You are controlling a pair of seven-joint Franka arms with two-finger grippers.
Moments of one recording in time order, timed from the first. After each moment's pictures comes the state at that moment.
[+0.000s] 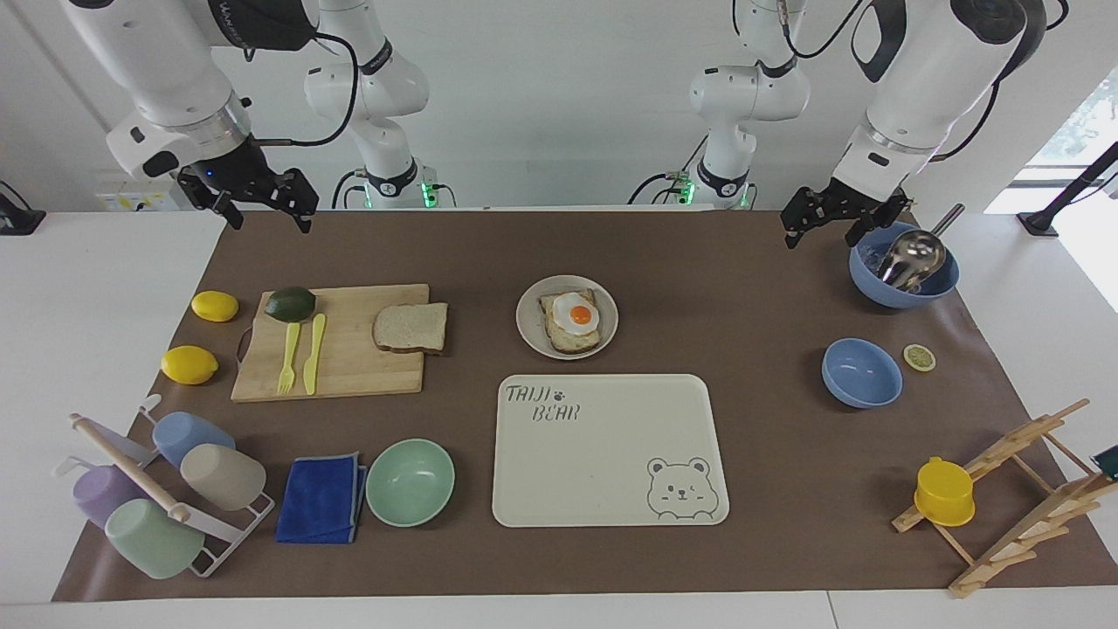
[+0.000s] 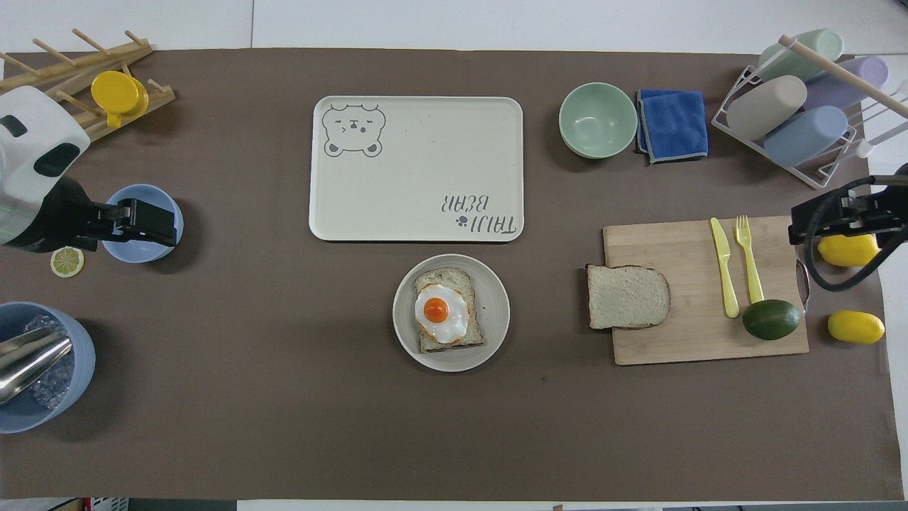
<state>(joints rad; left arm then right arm) -0.15 -0.05 -0.02 -1.68 -0.04 1.59 -0.14 0.07 0.01 -0.07 -1.53 -0.03 1.42 0.07</state>
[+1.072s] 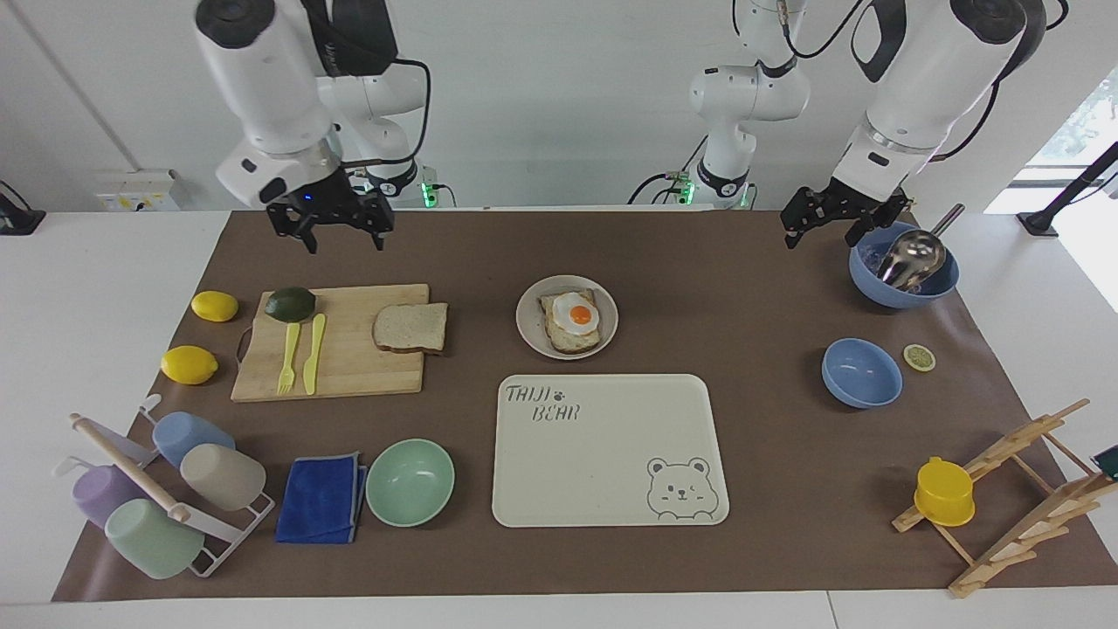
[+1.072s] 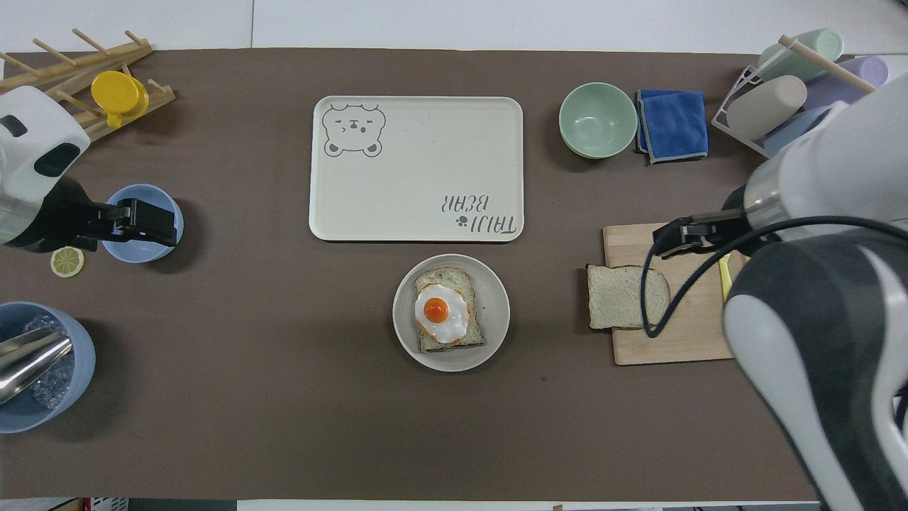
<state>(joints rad) -0.15 -0.05 -0.02 -1.68 -0.04 1.59 -0.14 0.31 -0.01 -0.05 -1.76 -0.02 1.65 0.21</state>
